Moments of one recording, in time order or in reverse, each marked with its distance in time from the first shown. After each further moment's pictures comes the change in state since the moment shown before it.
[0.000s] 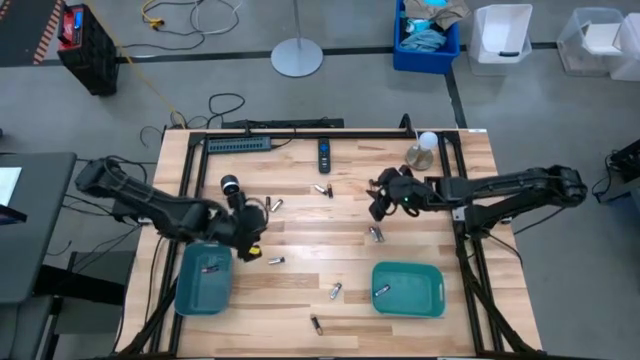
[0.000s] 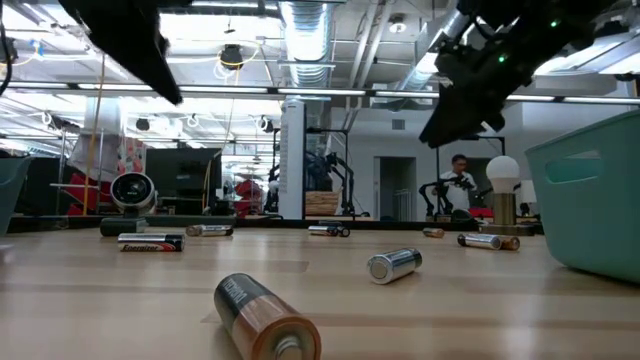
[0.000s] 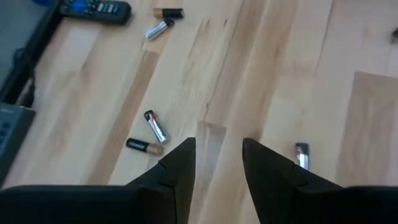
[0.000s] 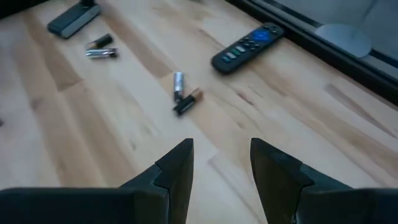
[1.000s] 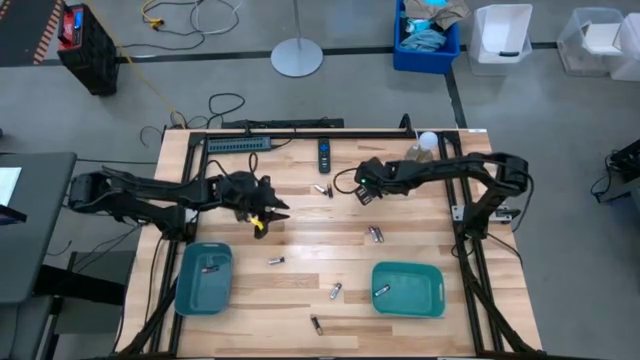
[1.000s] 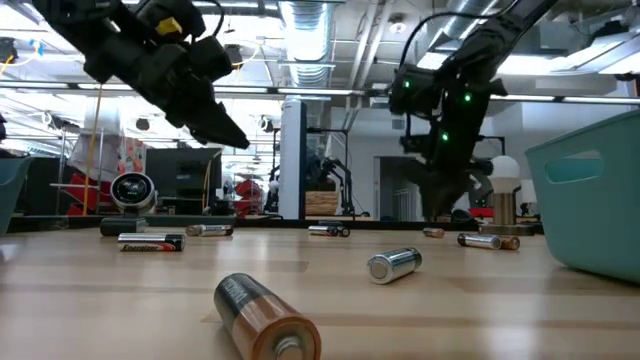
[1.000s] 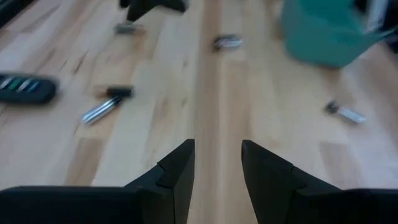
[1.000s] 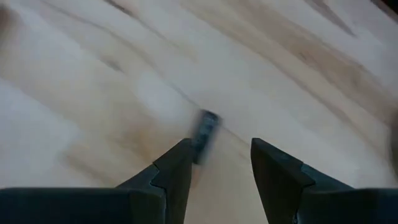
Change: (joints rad) left arm 0.530 -0.043 -0.417 0.923 0.709 0.472; right arm -0.252 0.504 0.233 -0.276 -0.007 0.129
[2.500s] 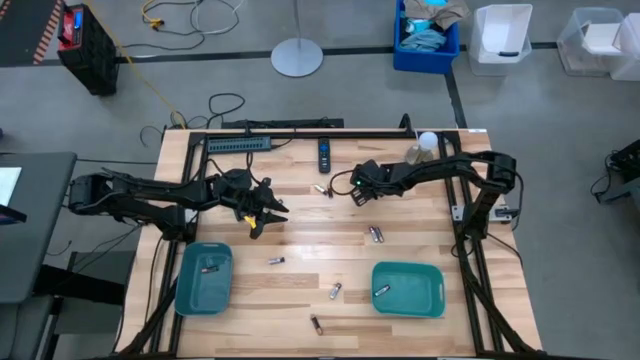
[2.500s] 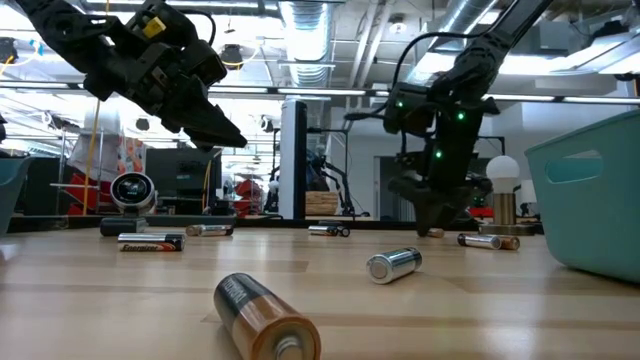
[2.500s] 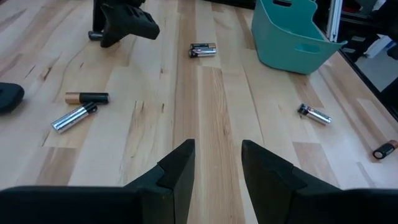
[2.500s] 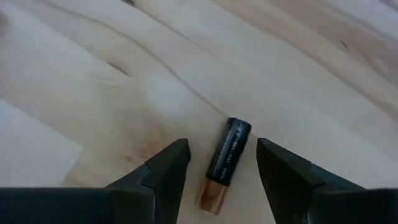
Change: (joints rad) left arm 0.058 0.000 -0.062 0.100 0.151 0.005; right arm -0.001 0.096 0.000 0.097 -0.051 0.058
